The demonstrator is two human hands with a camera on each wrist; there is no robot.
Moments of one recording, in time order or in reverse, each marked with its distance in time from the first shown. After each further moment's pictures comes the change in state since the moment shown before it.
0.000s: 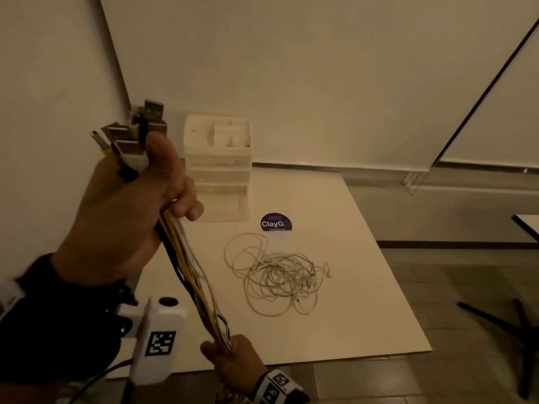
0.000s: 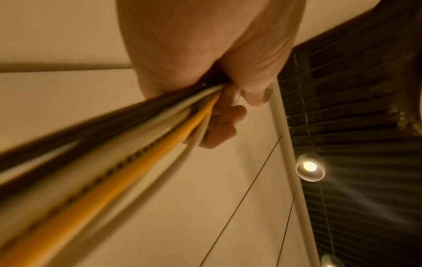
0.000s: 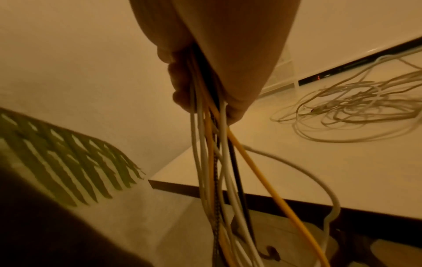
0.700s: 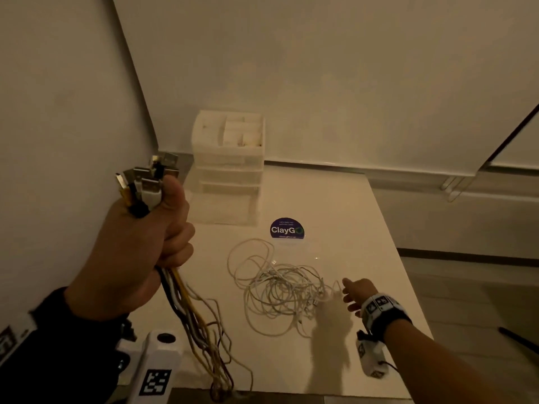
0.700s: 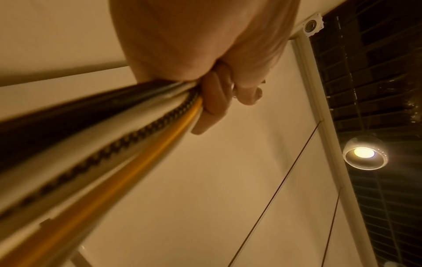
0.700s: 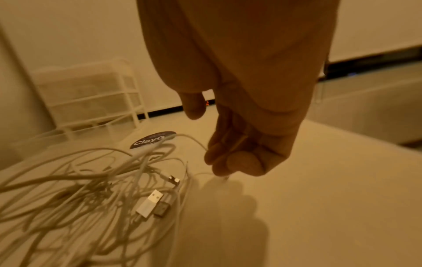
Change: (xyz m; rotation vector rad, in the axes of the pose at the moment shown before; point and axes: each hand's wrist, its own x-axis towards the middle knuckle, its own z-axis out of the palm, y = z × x) left_hand 0.027 -0.052 0.015 0.045 0.237 -0.181; right_hand 0.096 0.094 -0.302 -0.004 0.407 0.518
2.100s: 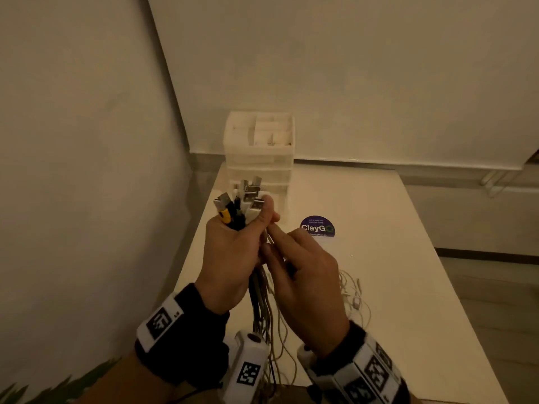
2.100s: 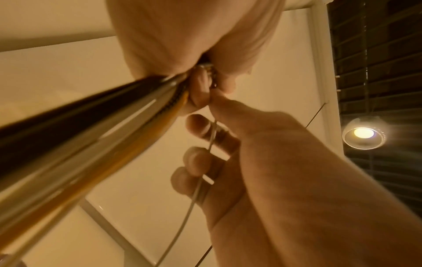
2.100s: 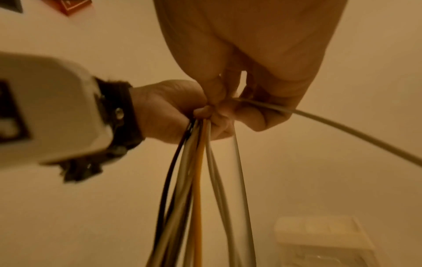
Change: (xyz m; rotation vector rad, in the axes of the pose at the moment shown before) left_hand 0.003 -0.041 0.024 0.082 0.290 -0.001; right_hand -0.286 -0.129 0.102 0.129 0.374 -1.416
